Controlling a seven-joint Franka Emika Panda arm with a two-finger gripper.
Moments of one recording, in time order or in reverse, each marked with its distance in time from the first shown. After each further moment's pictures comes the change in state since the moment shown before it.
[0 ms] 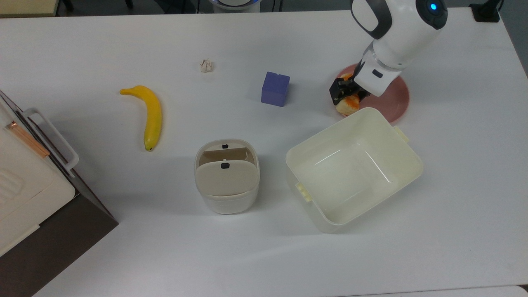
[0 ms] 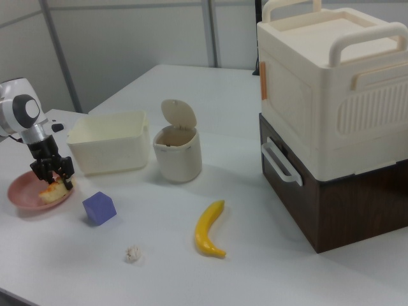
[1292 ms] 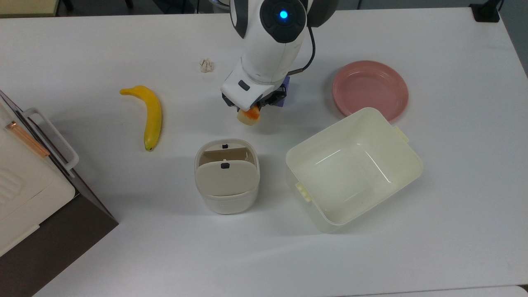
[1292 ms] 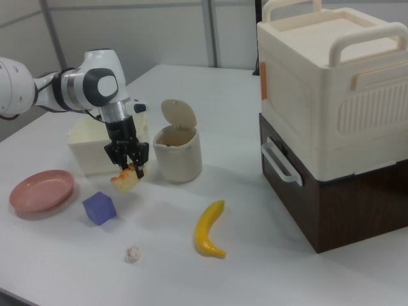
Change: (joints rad) arm -0.399 -0.113 -0.020 0.013 0.000 -0.124 -0.307
